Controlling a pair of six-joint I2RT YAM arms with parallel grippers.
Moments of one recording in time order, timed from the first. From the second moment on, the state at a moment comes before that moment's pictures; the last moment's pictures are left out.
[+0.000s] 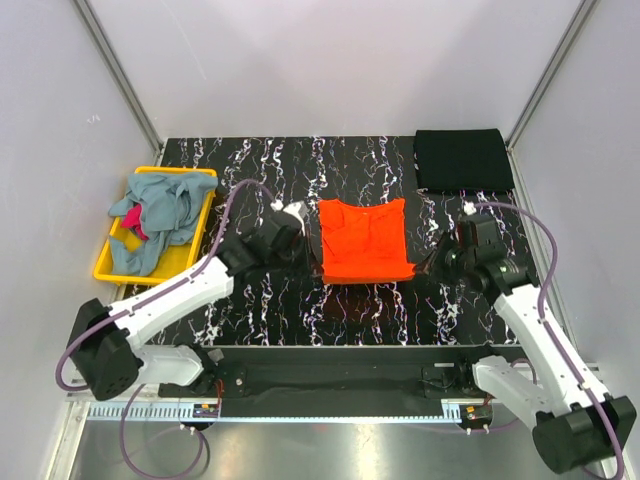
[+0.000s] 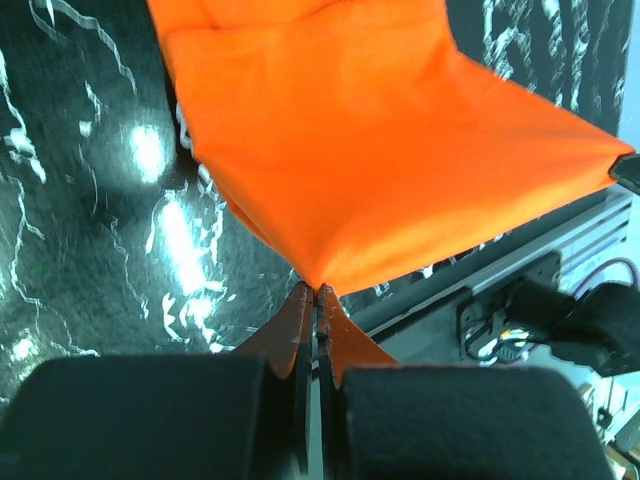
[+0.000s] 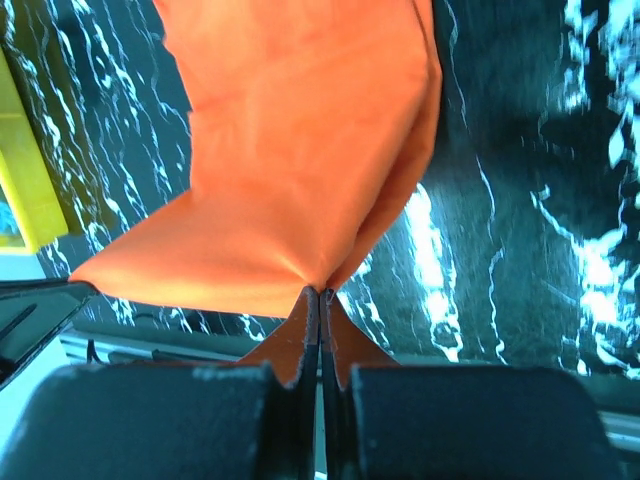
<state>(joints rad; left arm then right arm) -0.81 1.24 0.93 -0.46 0.06 -0.82 0.26 0.87 0.81 -0.77 -0.17 0.75</state>
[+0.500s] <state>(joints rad) -0.58 1.58 1.35 -0.51 0.11 -0.71 0.24 1.34 1.19 -0.69 -0.09 0.60</state>
